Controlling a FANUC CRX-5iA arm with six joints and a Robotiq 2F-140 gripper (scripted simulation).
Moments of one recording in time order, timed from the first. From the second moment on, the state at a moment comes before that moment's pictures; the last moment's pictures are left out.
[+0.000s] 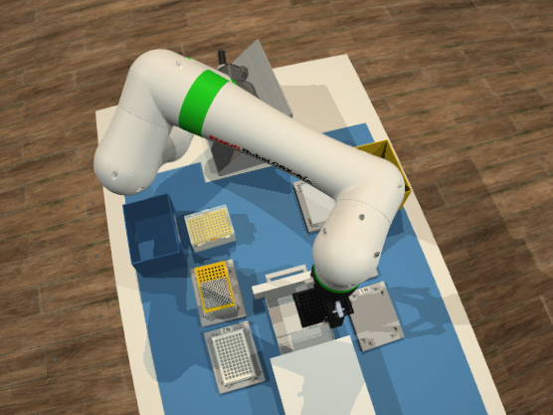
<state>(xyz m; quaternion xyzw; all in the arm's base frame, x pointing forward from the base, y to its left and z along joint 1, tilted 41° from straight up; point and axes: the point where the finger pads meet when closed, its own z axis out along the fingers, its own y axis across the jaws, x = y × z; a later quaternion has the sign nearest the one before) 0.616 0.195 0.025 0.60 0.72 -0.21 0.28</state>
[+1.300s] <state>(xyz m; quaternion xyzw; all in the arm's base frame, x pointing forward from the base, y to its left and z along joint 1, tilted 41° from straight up) 0.606 0.149 0.055 0.60 0.72 -0.21 0.28</state>
